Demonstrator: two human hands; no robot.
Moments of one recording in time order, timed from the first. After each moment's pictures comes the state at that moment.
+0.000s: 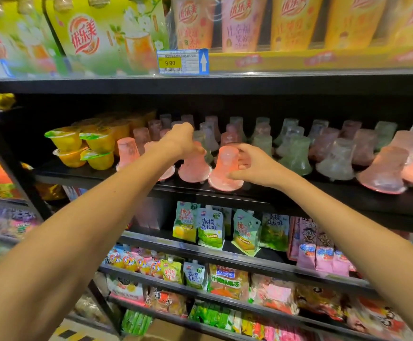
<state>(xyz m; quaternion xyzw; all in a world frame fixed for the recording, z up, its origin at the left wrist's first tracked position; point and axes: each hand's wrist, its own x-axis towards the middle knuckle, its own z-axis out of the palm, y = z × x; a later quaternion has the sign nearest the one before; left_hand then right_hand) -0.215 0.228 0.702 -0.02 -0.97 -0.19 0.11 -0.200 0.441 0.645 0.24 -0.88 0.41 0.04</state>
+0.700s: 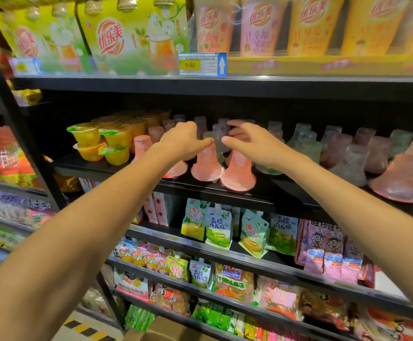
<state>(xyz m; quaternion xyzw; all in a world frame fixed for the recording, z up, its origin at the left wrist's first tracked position) -0.191 0.208 0.706 -0.01 -0.98 -0.12 0.18 -0.195 0.407 0.695 0.25 -0.89 0.37 0.10</state>
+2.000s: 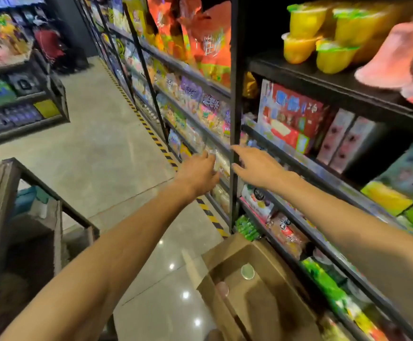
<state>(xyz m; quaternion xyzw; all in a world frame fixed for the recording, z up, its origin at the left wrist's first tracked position) 0.035 -0.091 0.468 0.24 -0.97 -0.02 0.03 -0.104 0.026 0.470 0.55 -0.83 0.12 -0.06</state>
